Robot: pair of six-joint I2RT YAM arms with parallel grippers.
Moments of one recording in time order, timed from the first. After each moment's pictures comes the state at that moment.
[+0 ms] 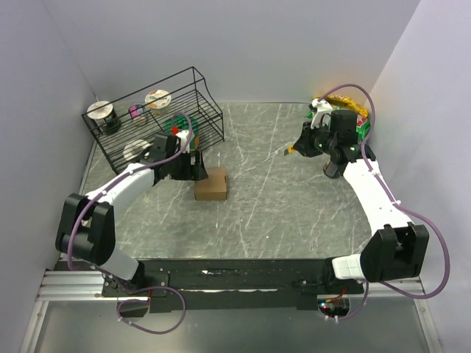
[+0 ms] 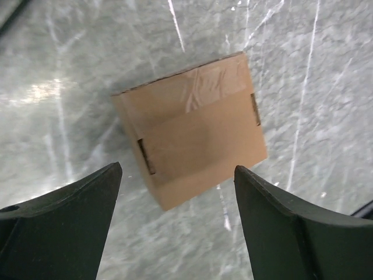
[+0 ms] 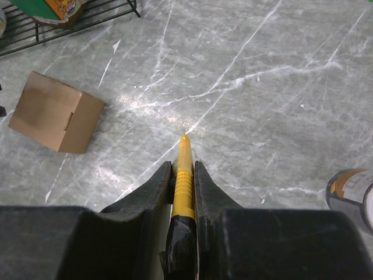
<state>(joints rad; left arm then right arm) -0.32 1.51 1.01 -0.32 0.29 -0.27 0.09 1.34 1.20 -0.44 -0.38 -0.02</state>
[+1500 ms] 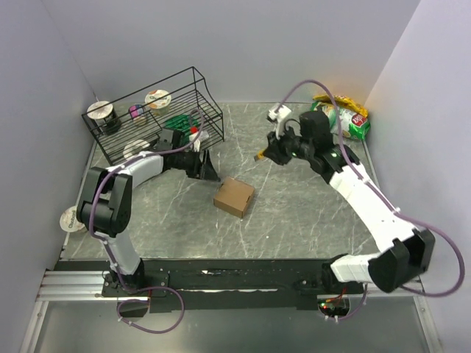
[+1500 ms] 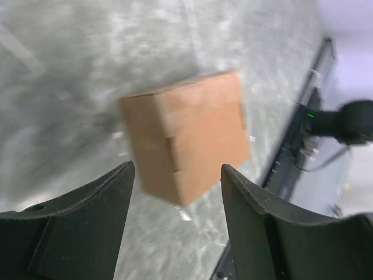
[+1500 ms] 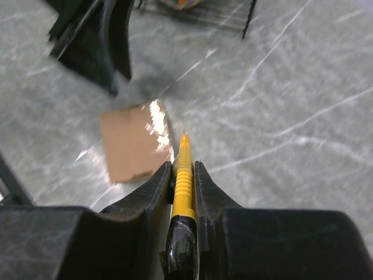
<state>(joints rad) -0.27 1.78 1.15 -0.26 0.87 -0.14 0.41 1.27 1.25 -0.52 -0.40 -0.22</state>
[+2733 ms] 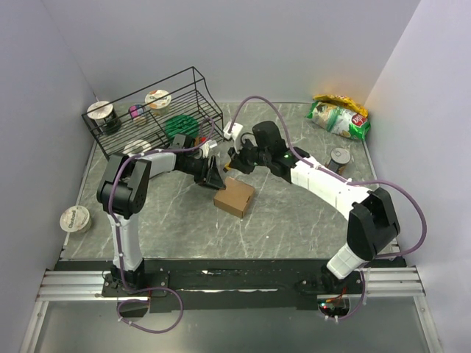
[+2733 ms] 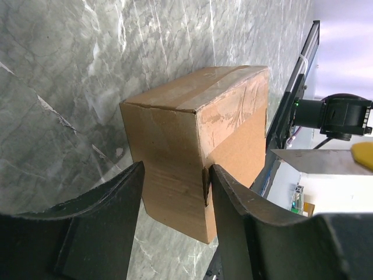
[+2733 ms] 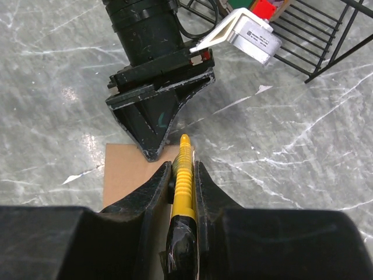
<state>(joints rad) -0.31 2.03 1.25 -0.29 0.97 -0.17 0.63 1.58 1.26 -0.25 -0.36 -0.32</state>
